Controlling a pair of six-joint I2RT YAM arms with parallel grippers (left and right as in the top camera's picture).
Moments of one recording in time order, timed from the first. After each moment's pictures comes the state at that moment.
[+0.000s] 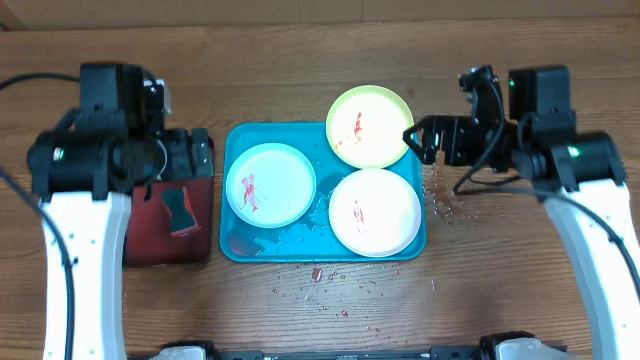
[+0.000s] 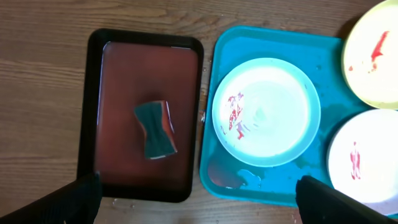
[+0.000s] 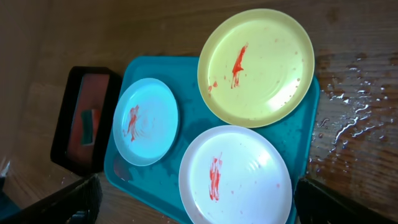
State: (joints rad) left arm 0.02 1.43 1.65 -1.36 -0.02 -0.13; right arm 0.13 1.40 1.39 -0.94 -0.49 0.17
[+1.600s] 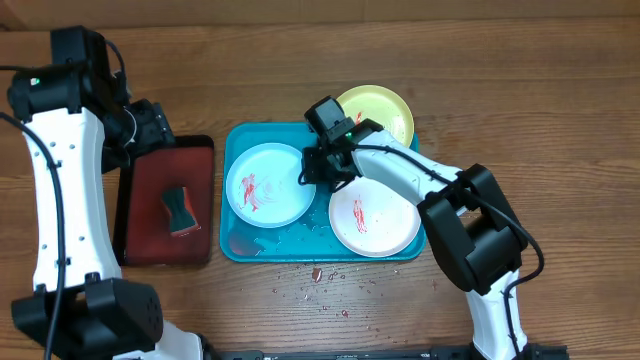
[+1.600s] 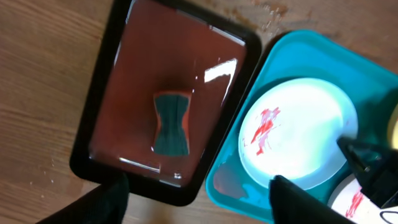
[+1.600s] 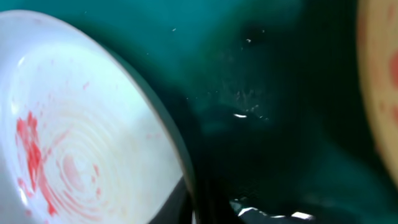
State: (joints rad) left arm 0.20 1.73 1.82 -1.46 0.03 -0.24; right arm 0.62 2.17 1.54 -0.60 -0.23 0.58
